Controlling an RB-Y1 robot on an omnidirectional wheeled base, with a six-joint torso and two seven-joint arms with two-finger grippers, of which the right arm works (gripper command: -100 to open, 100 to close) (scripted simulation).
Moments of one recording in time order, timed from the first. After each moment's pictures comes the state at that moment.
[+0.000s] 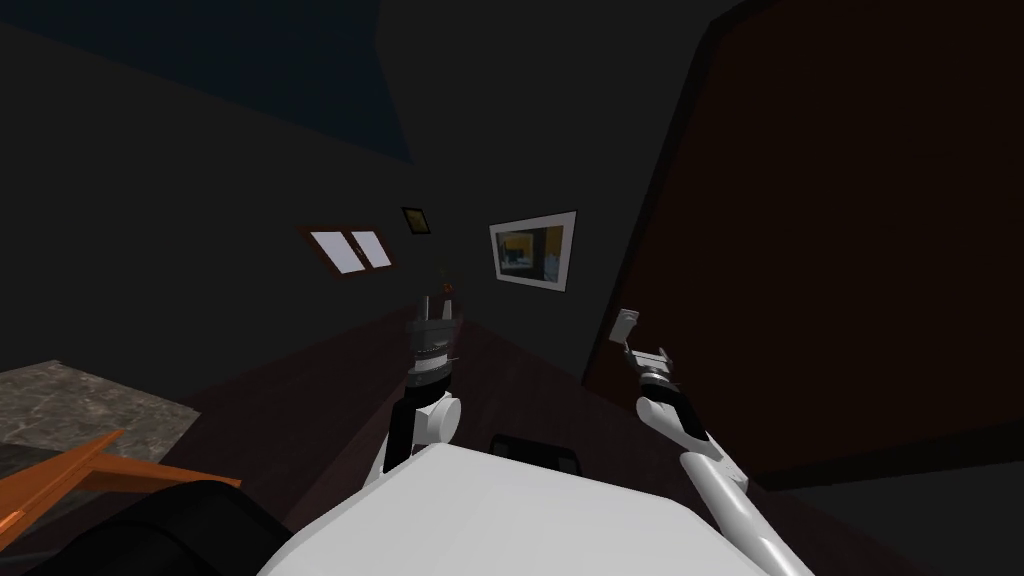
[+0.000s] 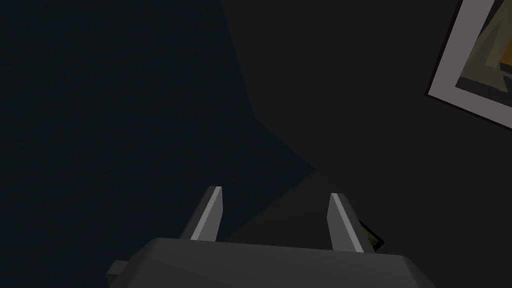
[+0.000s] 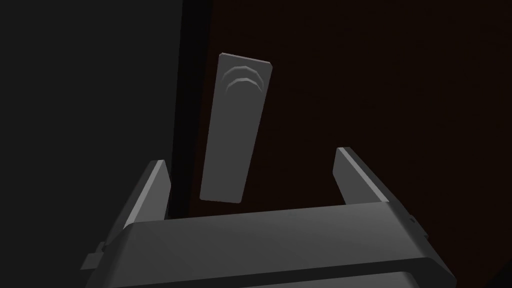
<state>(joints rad) -0.07 -0.31 -0.22 -1.08 -0.51 -0.42 -1.14</state>
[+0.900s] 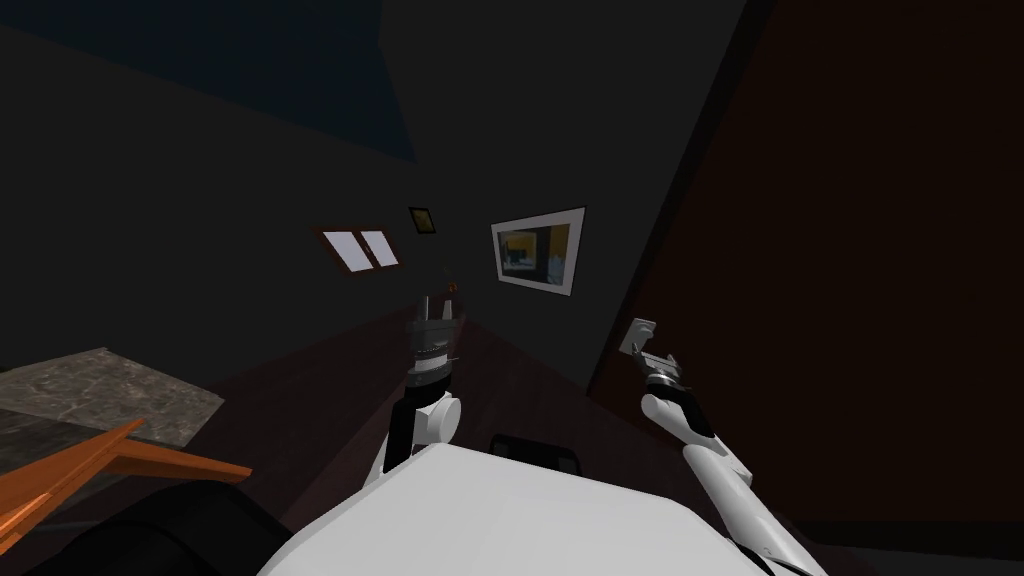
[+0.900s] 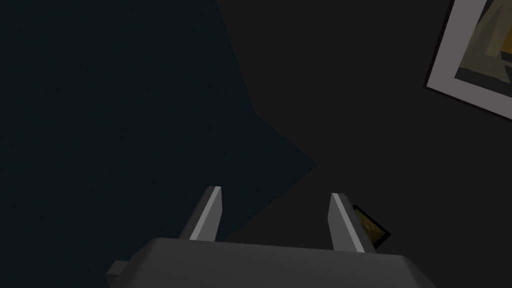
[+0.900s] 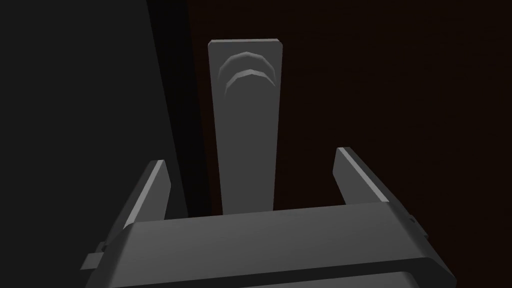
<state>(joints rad) -0.14 -0.35 -0.25 -0.93 -0.58 -0.42 -1.30</state>
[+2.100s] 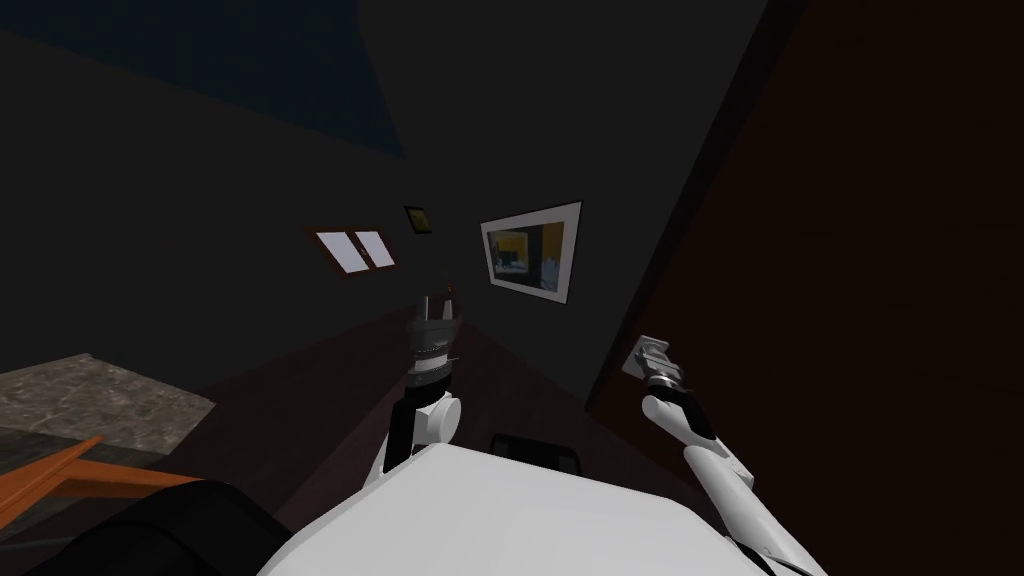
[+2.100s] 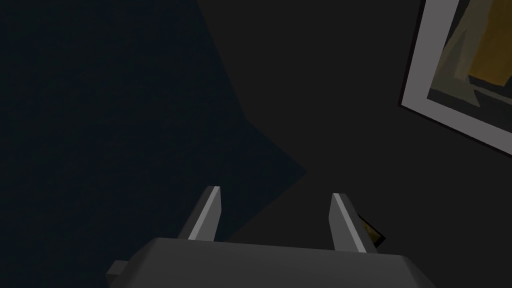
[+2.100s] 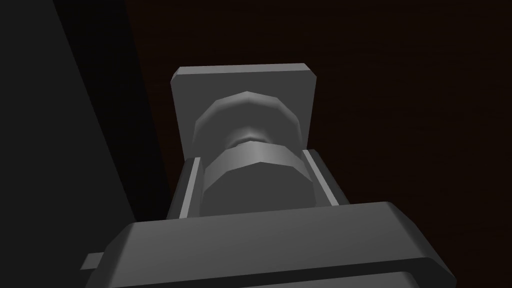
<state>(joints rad) -0.15 -0.35 -0.26 -0.91 -0.59 -0.42 -1.30</state>
